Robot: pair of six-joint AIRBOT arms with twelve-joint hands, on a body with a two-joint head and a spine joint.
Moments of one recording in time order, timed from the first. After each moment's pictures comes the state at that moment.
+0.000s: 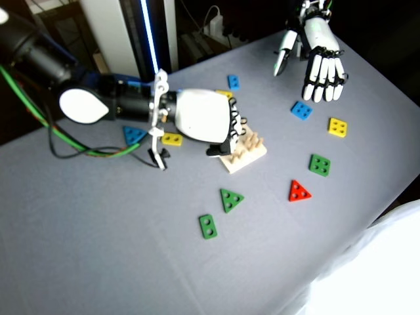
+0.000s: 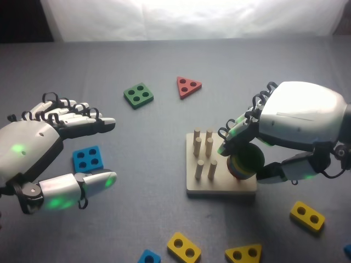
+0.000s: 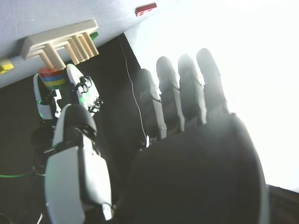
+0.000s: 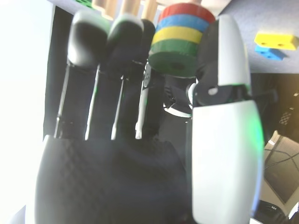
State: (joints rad) left arm 1.19 -0.82 0.96 -0.32 -1.20 0.81; right arm -0.80 -1.09 1.20 -0.47 0.67 -0.60
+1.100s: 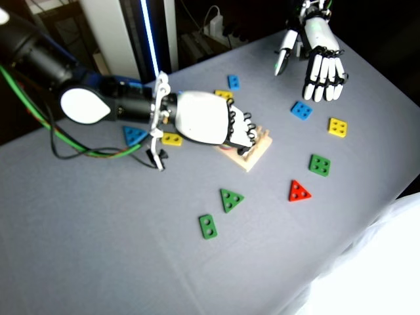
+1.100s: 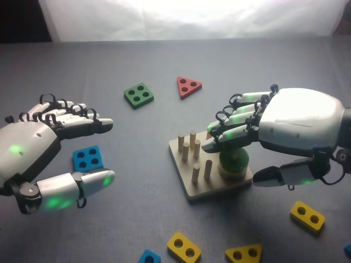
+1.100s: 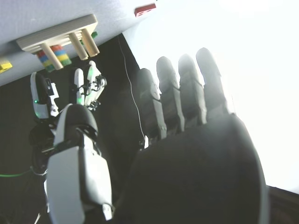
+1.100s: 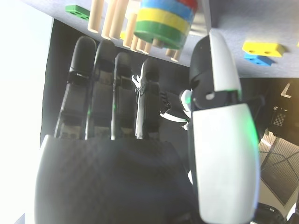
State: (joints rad) left arm 1.20 -0.82 0.96 -0.33 -1.21 0.81; right arm -0.80 -1.09 1.19 -0.51 0.64 -0.56
